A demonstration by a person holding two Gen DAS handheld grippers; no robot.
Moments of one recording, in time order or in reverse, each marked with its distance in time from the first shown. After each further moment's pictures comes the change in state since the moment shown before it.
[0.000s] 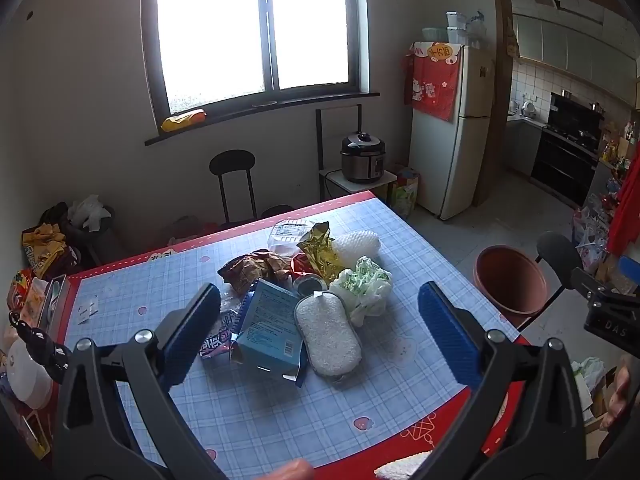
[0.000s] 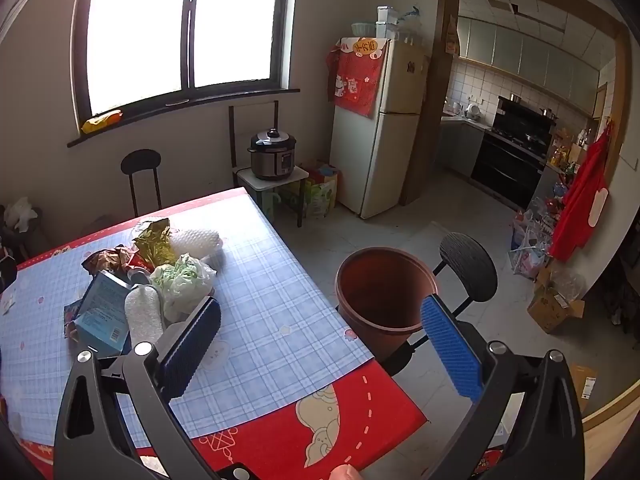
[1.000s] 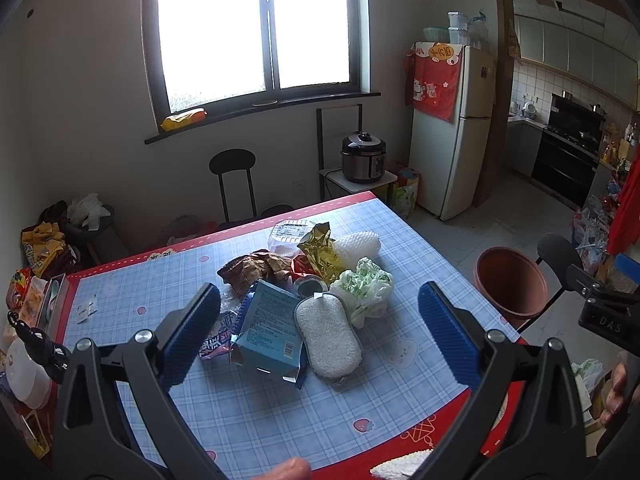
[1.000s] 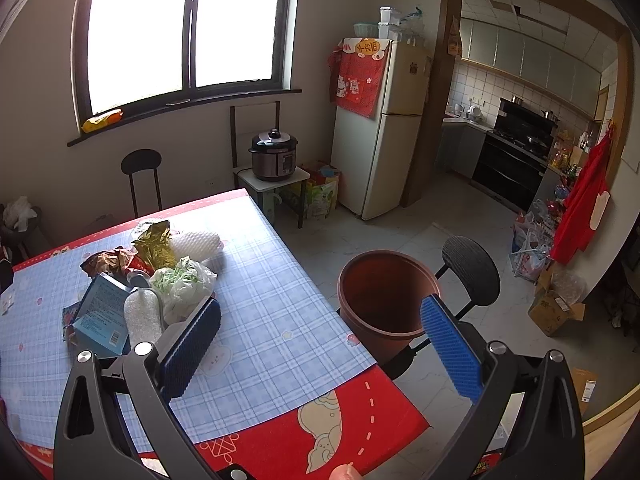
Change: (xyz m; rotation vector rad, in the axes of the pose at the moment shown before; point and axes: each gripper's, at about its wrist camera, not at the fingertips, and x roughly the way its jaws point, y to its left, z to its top) left arm 0.005 -0.002 -0.003 0.002 -0.001 0.006; right arm 0.009 0.002 0.006 0.001 -0.004 0.002
